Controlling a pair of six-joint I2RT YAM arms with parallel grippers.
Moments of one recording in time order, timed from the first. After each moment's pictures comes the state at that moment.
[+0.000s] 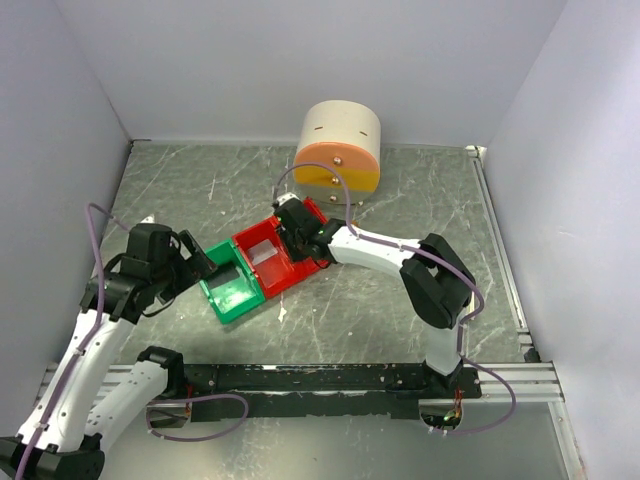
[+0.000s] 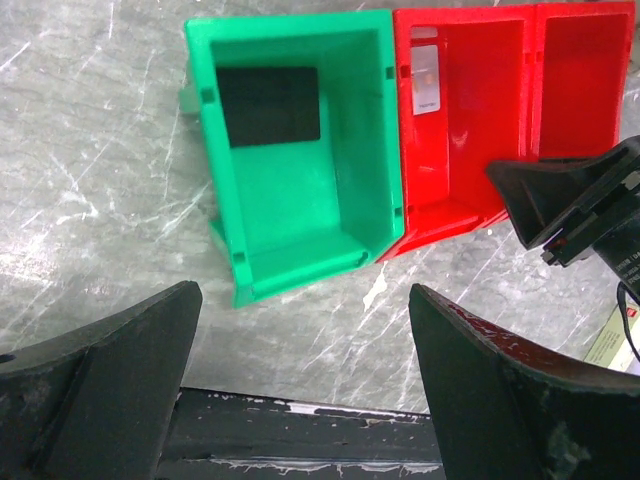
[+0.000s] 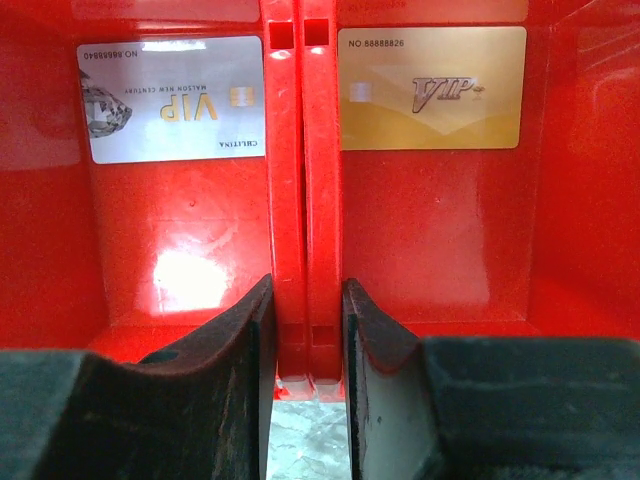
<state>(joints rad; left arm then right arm) -0.26 0.74 0.87 -0.97 -0.08 -0.80 0.87 1.89 1.33 -0.33 0.17 0.22</state>
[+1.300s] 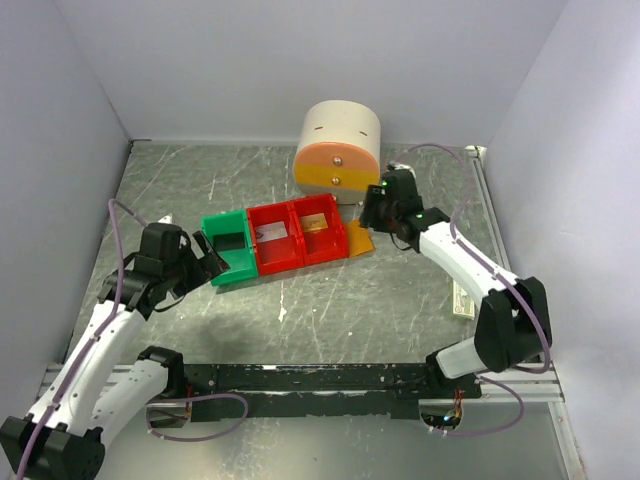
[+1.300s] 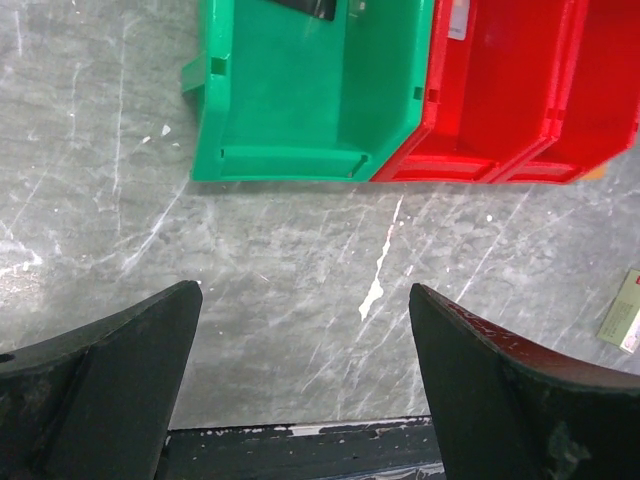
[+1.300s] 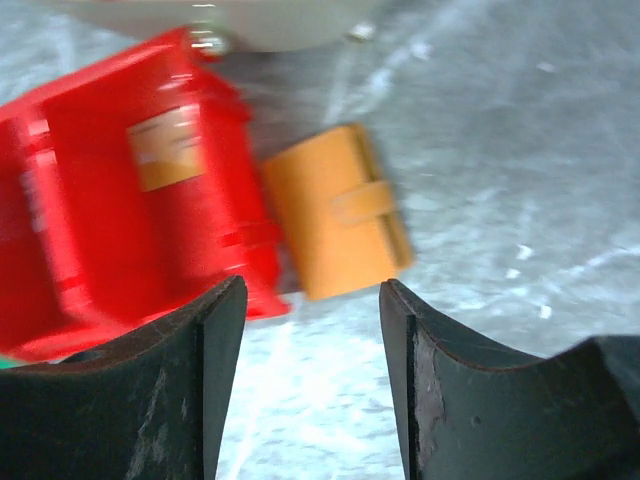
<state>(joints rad) -0.26 0.82 0.75 -0.77 0.01 -0.74 0.46 1.43 1.09 -0.35 0.15 0.44</state>
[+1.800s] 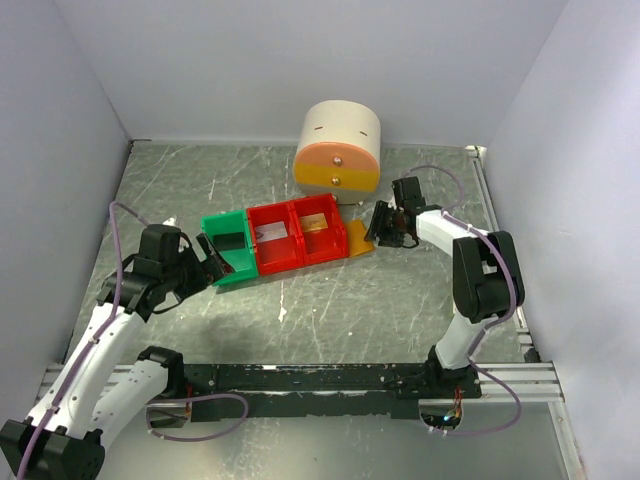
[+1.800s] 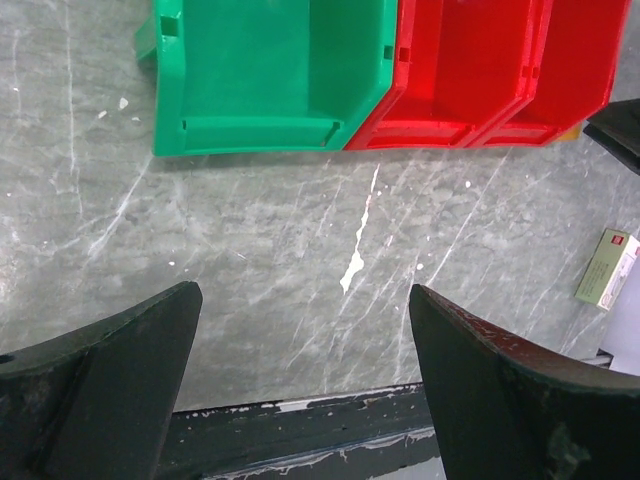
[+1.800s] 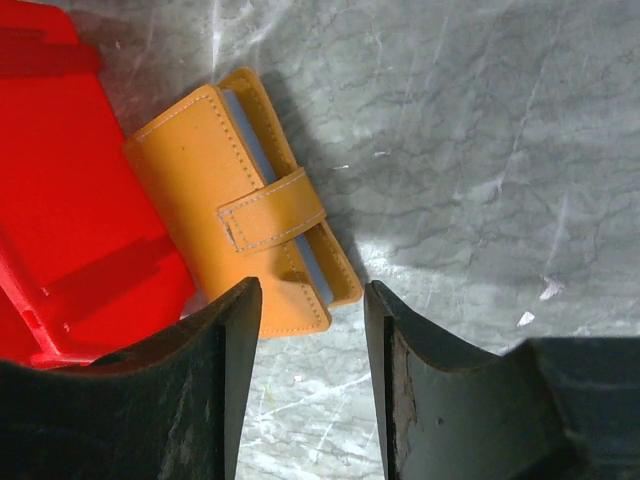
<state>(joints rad) -0.26 0.78 0.74 -0.77 0.10 -0.74 0.21 1.74 1.05 -0.30 -0.17 0.44</state>
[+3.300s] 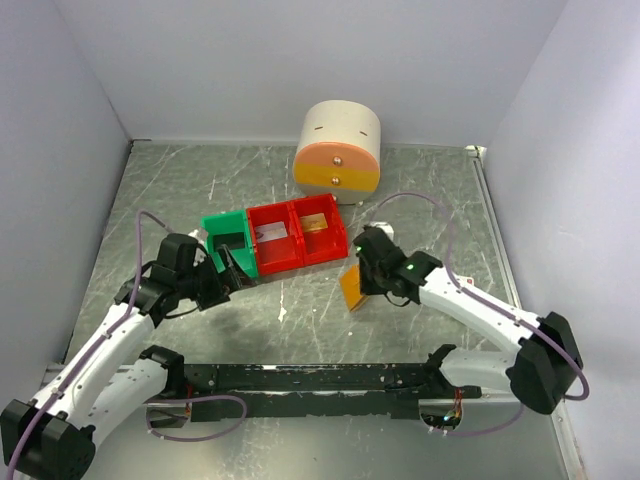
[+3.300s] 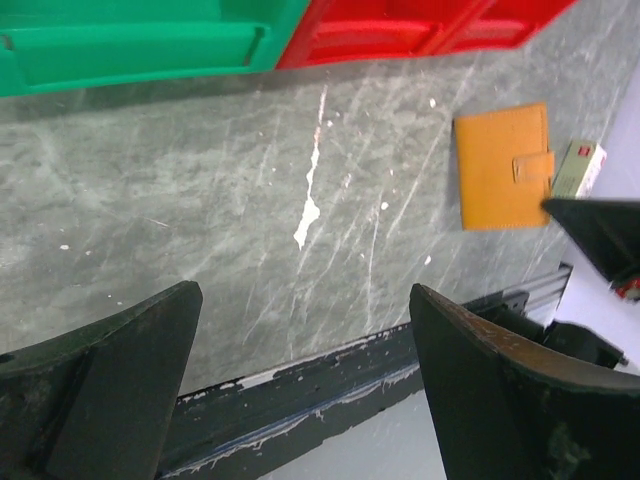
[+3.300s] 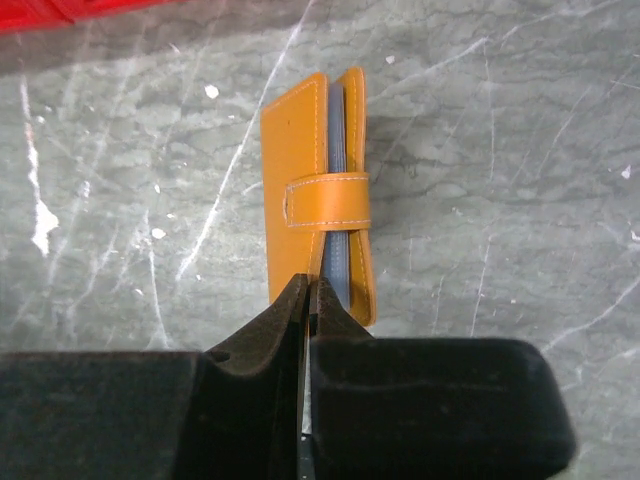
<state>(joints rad) -0.36 0.81 0.61 -0.61 0.29 -0.80 0.68 1.15 0.80 -0.63 0.16 0.56</state>
